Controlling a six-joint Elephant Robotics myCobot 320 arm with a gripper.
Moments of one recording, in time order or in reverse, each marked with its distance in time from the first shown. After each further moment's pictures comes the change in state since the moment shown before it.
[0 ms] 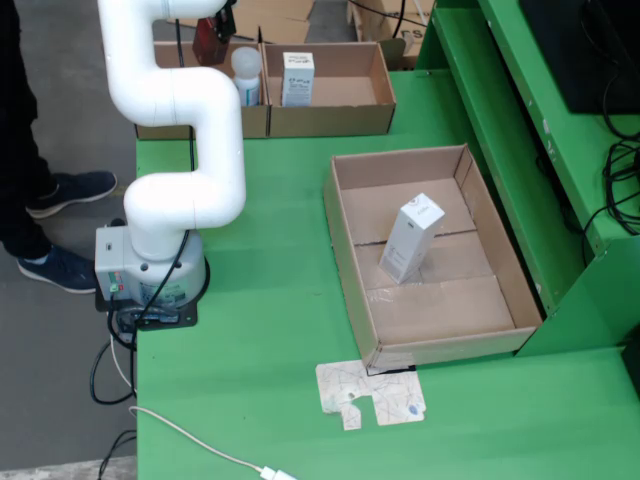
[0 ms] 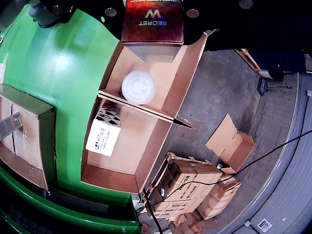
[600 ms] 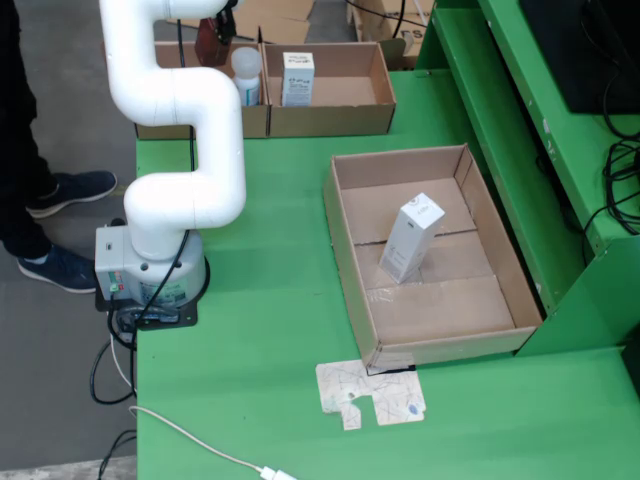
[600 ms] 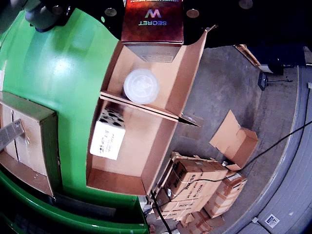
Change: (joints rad) arm -0.009 -0.024 0.000 0.008 0.000 0.032
